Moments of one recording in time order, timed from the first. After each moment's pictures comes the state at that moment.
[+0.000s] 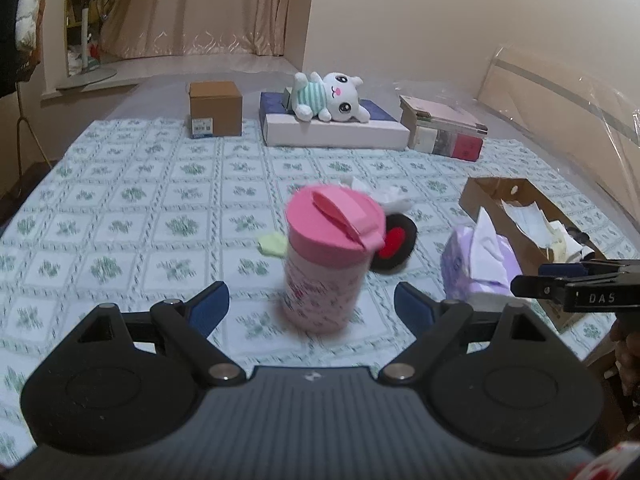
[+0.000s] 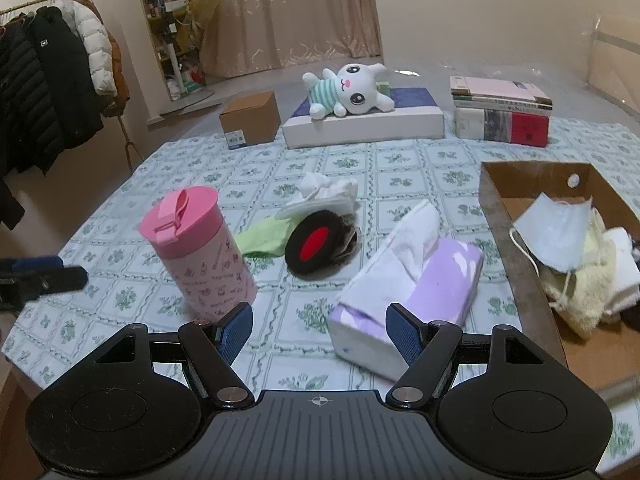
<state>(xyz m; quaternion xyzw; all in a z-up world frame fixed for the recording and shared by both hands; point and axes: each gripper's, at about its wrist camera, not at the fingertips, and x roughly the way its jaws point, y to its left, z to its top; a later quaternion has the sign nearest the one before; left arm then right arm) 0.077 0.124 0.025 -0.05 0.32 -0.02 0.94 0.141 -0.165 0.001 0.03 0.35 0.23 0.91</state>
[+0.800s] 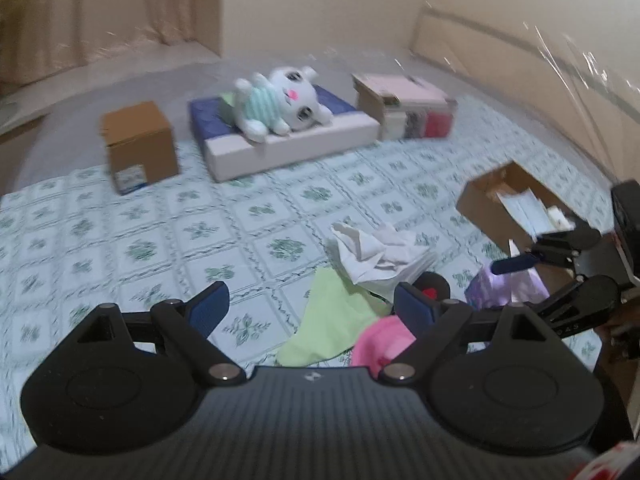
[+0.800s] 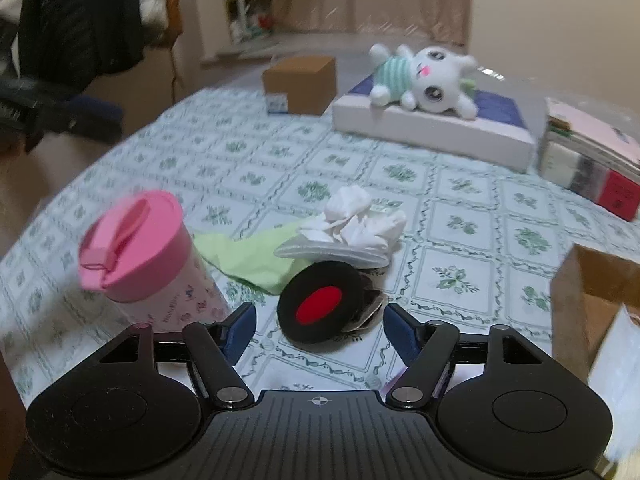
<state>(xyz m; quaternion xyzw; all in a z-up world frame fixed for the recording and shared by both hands) 0.272 0.176 0.051 0.03 0.38 -0.17 0.91 0.278 -0.114 -0.028 -0.09 0.38 0.33 0.86</state>
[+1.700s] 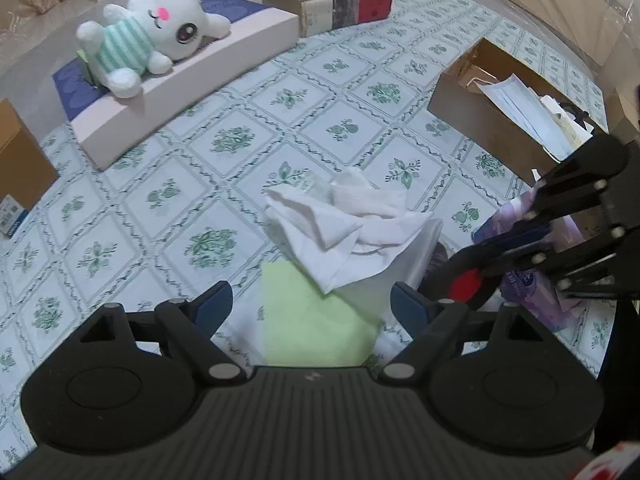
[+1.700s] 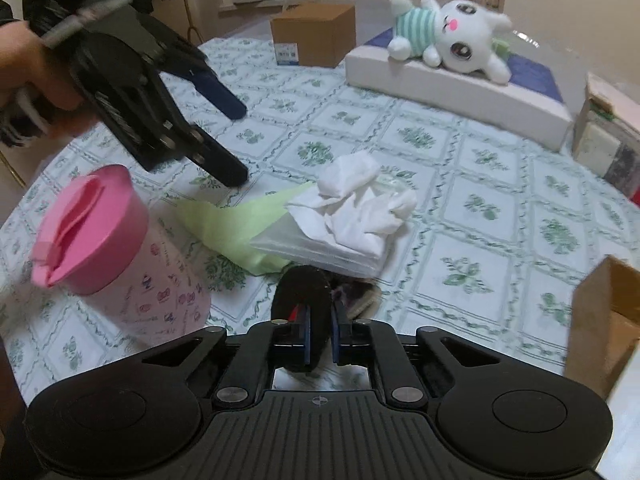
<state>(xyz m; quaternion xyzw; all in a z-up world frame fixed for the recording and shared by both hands) 0.394 0.092 -0.015 0.14 0.50 -0.28 0.81 0.324 -0.110 -0.042 -0.12 0.44 0.35 0.82</state>
